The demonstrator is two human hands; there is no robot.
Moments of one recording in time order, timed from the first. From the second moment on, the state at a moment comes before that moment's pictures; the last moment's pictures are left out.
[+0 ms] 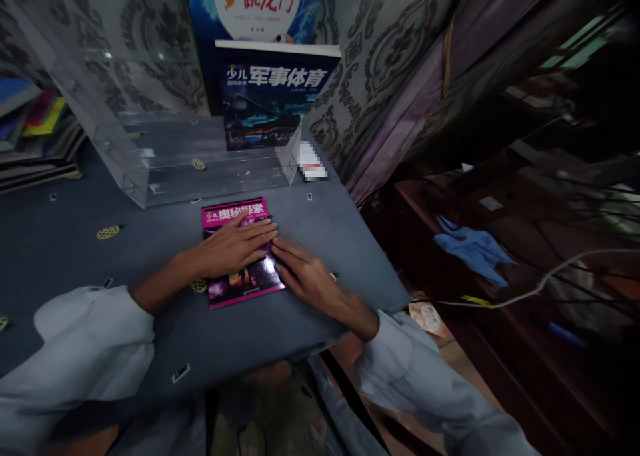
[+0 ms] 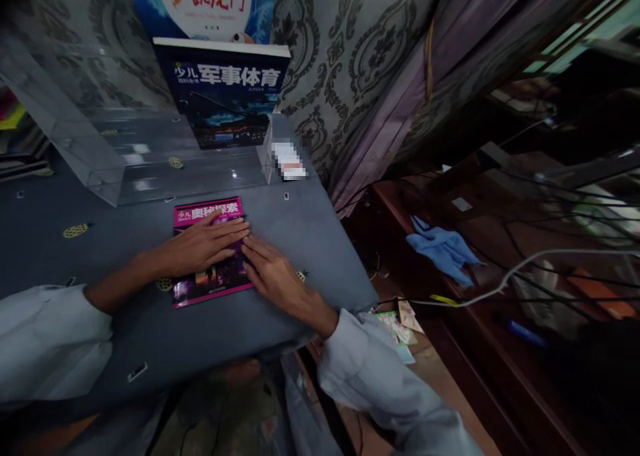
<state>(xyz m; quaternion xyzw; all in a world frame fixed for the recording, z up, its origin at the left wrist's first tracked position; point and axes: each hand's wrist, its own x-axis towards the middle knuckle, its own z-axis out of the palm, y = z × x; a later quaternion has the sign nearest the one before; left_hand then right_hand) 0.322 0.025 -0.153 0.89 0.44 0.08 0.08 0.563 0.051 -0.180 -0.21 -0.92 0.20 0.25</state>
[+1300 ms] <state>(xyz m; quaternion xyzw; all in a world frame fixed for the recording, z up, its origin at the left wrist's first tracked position) 0.371 -0.050 -0.157 0.91 0.41 0.08 0.06 0.615 -0.020 -0.171 -0.21 -0.91 0.20 0.29</state>
